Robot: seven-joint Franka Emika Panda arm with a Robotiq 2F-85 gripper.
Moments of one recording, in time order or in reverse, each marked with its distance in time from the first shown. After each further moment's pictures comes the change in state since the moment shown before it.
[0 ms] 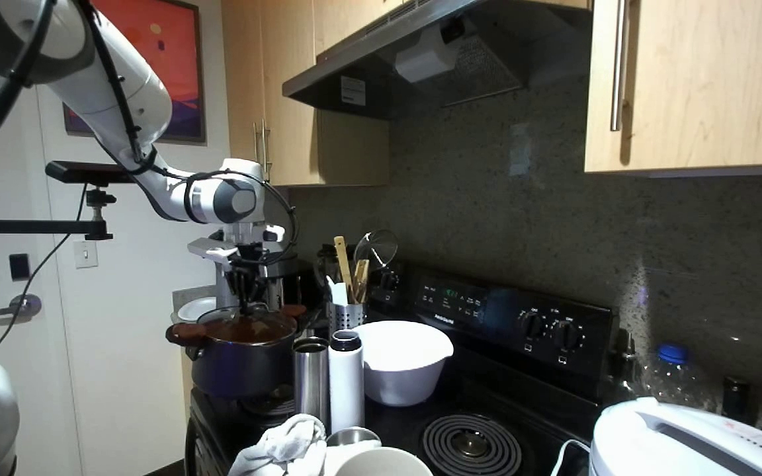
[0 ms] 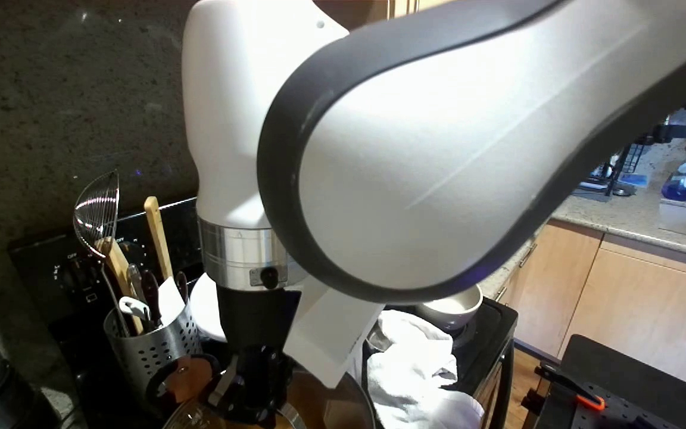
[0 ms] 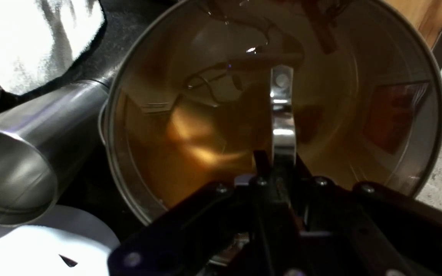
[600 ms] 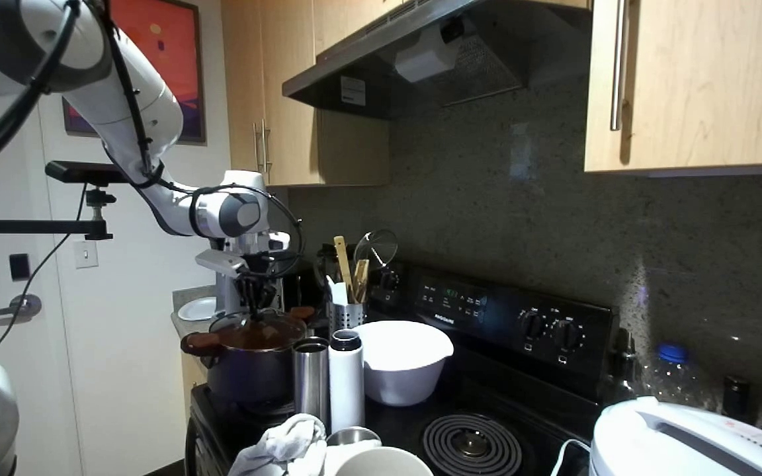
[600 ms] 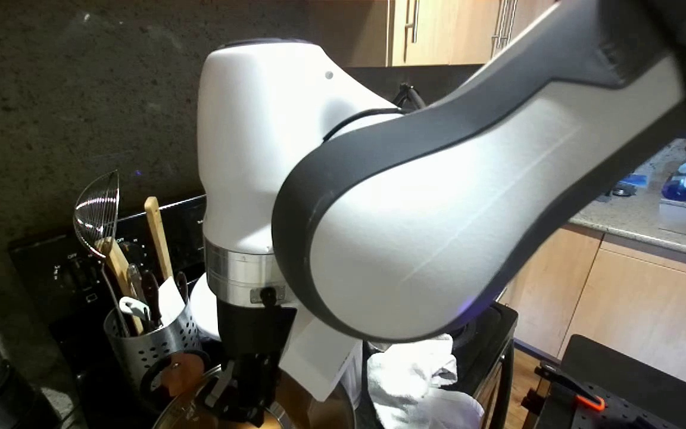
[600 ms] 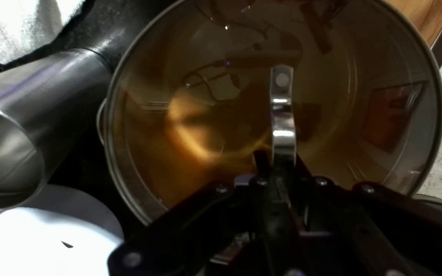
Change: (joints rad) arm -0.003 0.046 -0.012 -0.026 -0.055 0.137 0.008
